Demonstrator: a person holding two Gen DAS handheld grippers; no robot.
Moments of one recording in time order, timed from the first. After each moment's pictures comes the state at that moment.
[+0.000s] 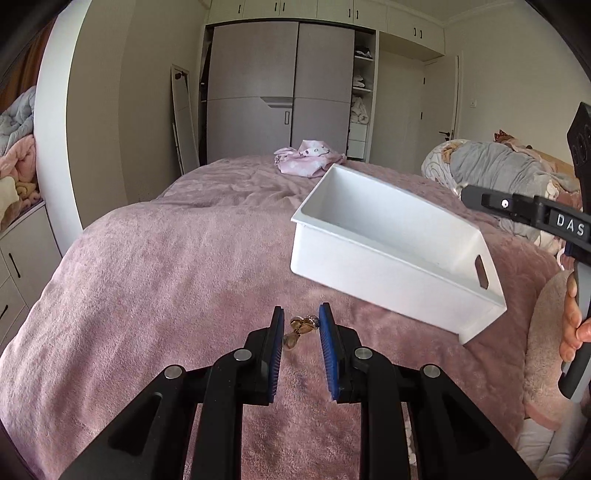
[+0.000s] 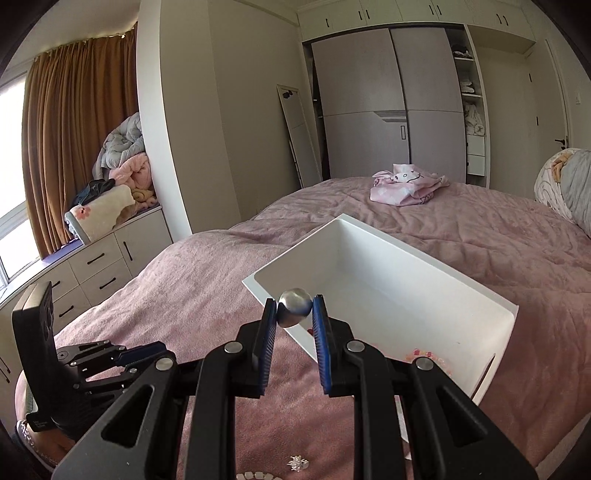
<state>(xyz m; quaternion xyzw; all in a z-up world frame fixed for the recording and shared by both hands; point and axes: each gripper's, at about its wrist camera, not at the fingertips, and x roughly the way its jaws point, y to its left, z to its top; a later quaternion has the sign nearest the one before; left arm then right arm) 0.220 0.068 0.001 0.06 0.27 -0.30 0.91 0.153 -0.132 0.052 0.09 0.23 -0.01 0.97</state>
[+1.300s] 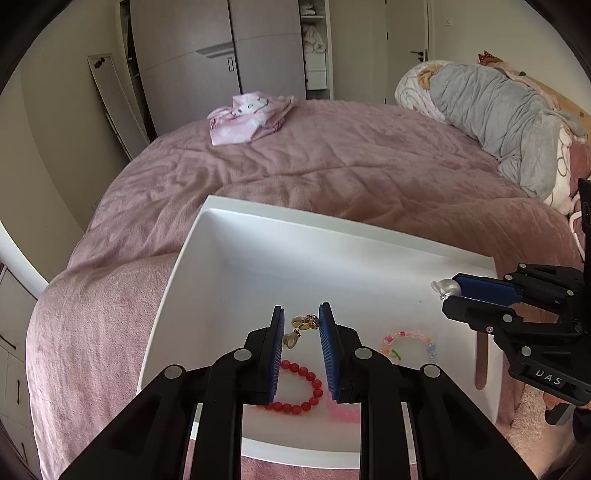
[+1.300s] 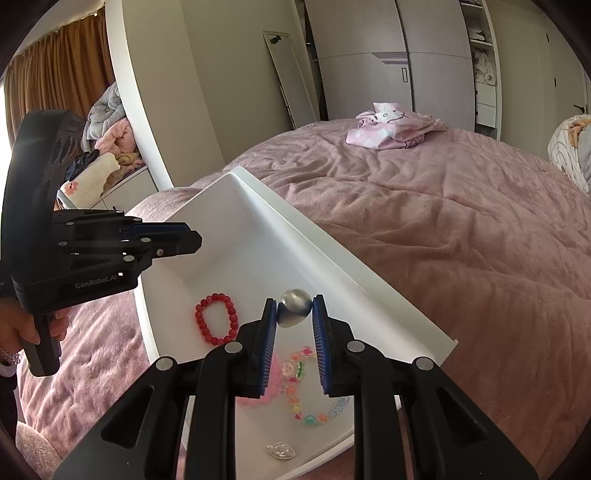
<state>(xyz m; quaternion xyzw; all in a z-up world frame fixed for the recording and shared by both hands) 0.332 -0.164 0.032 0.20 0.39 -0.32 0.84 0.213 -0.284 0.003 0.12 0.35 0.03 0.93</state>
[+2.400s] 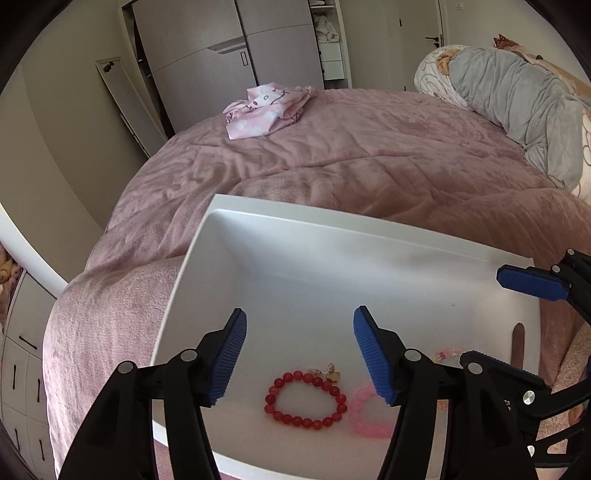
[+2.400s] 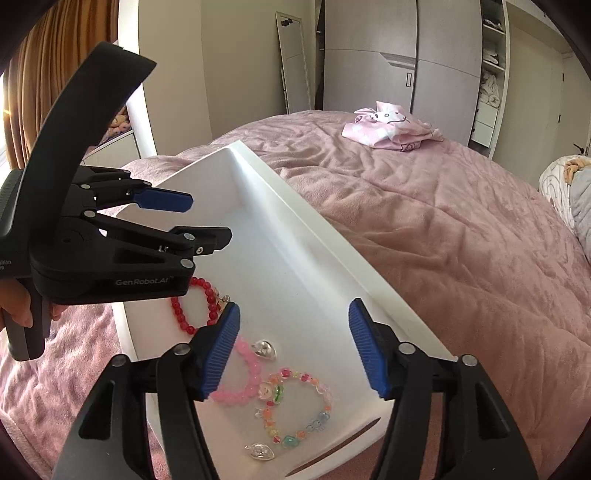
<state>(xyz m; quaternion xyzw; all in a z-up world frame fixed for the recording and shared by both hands) 0.338 -0.176 0.025 0.23 0.37 -0.28 0.85 0.223 -0.260 0.008 0.02 0.37 -0.01 0.93</state>
